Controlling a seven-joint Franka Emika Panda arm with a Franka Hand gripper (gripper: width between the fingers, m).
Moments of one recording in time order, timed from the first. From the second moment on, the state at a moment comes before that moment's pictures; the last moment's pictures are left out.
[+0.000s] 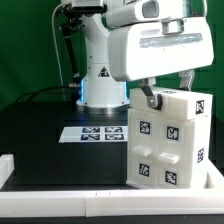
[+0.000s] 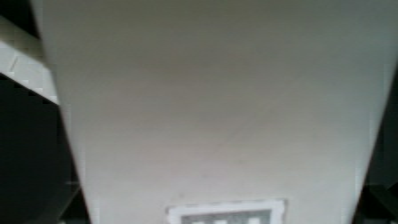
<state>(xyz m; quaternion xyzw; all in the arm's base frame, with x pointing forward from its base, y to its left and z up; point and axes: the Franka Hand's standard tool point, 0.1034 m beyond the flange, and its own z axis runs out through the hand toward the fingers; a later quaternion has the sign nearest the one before) 0.589 0.077 0.148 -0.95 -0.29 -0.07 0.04</state>
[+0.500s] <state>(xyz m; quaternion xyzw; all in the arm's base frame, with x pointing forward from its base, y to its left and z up) 0.593 0.077 0.148 -0.99 0.02 -0.08 0.07</state>
